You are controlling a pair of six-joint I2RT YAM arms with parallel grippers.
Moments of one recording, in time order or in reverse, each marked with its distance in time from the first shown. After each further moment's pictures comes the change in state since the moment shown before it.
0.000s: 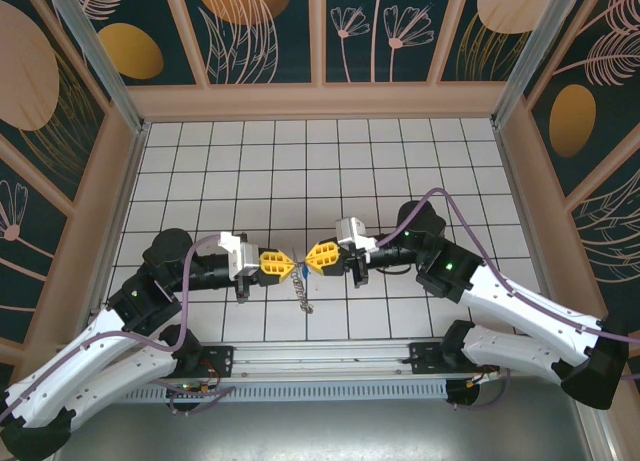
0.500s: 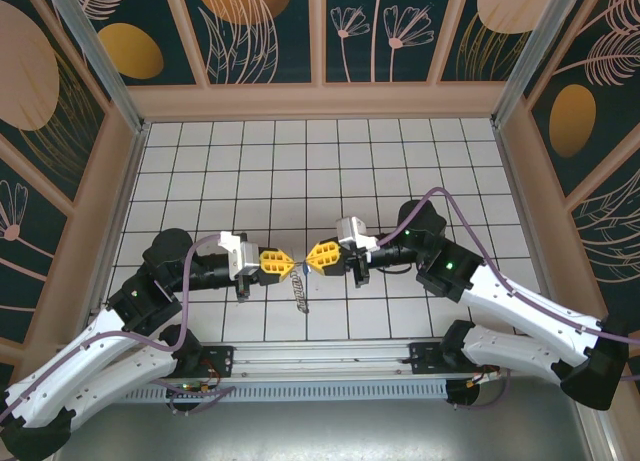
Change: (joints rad) left arm 0.000 0.000 0.000 0.000 -0.011 0.002; right arm -0.014 0.000 0.000 0.000 -0.021 0.007
